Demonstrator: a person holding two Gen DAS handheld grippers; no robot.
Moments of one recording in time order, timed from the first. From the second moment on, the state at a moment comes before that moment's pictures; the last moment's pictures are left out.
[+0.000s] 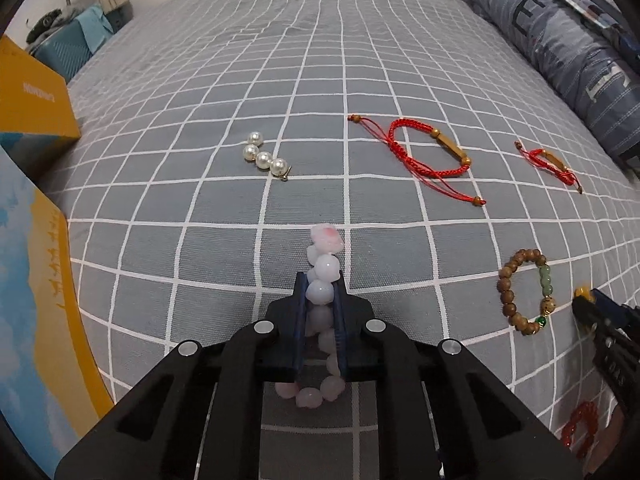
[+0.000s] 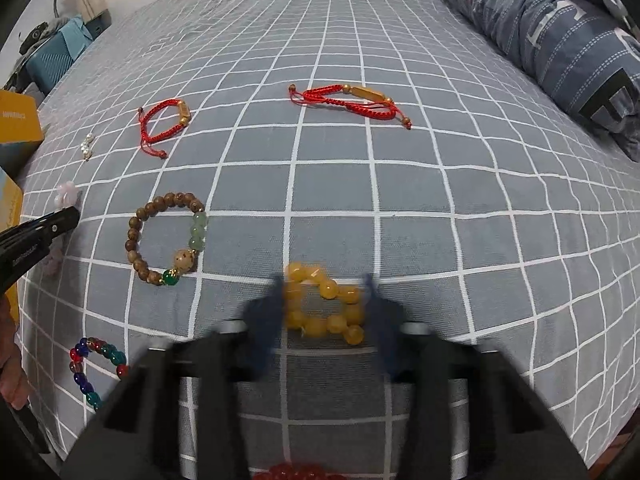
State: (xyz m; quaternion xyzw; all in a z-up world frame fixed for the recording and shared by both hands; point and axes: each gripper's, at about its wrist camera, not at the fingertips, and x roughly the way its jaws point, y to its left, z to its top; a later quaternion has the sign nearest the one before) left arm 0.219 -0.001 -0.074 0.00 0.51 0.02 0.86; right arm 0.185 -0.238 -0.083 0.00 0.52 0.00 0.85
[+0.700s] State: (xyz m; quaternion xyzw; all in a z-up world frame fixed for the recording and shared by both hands) left arm 0.198 -0.003 -0.034 0.00 0.47 0.00 0.88; right arm 0.167 -0.244 -0.055 0.01 0.49 -0.01 0.87
